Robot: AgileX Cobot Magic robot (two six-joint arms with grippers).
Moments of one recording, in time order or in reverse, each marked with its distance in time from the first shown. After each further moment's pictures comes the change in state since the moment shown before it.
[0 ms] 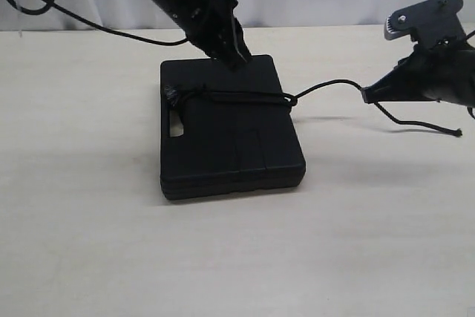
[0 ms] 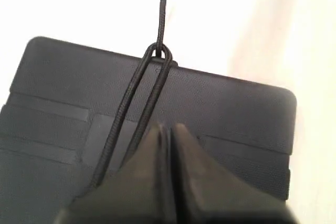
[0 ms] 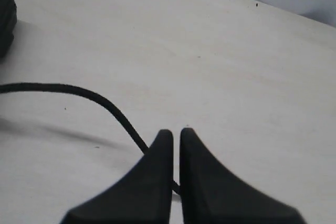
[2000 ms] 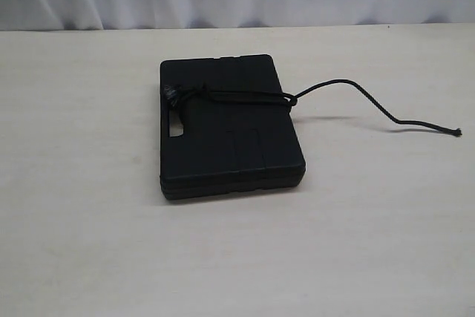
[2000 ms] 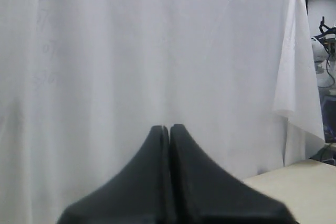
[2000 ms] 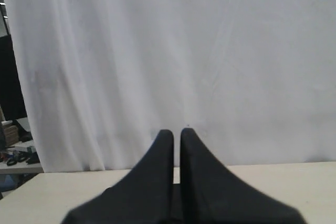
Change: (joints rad) left arm 0.000 -1.865 1.410 0.079 -0.974 -0.481; right arm 0.356 -1.359 0.671 -0.408 -0.107 0.784
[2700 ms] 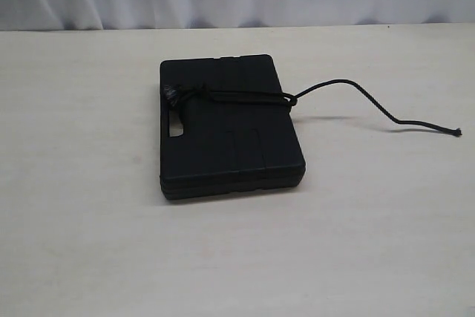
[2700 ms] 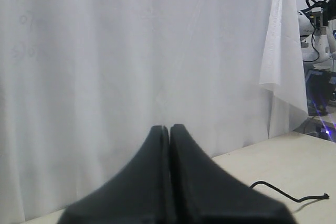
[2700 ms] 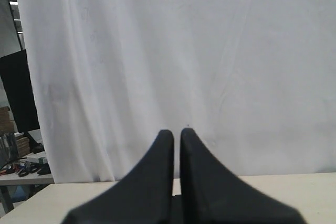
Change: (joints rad) left arm 0.000 -0.005 0.003 0.000 0.097 -0.006; right arm 0.000 -0.064 0.000 0.007 0.028 0.002
